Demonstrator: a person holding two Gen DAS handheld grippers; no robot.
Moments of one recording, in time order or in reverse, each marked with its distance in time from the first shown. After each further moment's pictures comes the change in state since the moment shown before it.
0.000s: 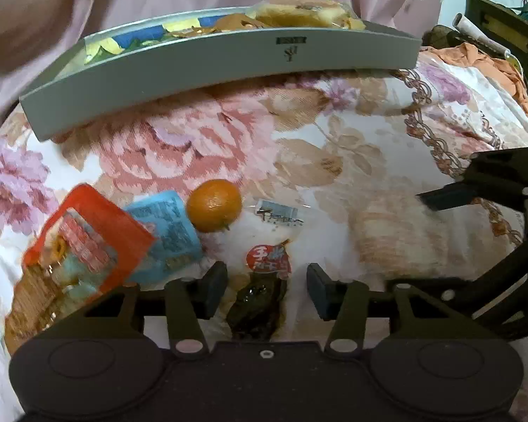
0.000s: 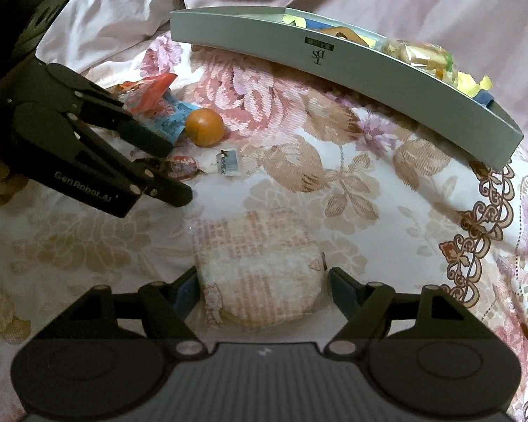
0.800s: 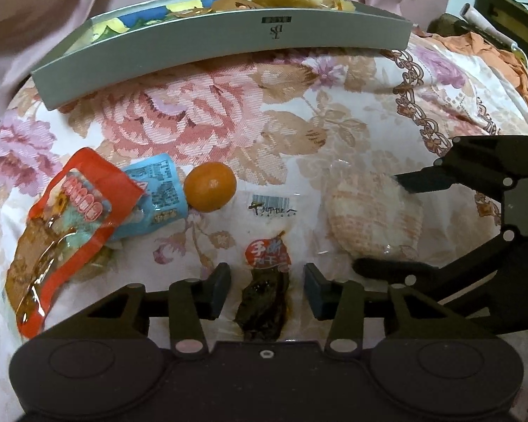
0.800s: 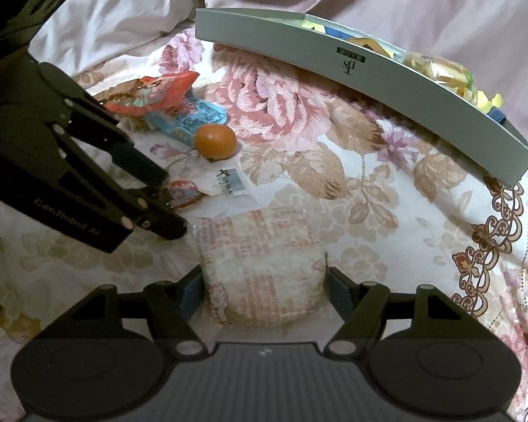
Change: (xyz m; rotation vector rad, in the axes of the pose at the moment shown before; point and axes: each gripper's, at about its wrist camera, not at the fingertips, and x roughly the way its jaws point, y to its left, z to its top) left arm -0.015 -0.017 -0.013 -0.034 0.067 0.027; right arm 0.000 0.015 0.000 -0.056 -0.018 -0.004
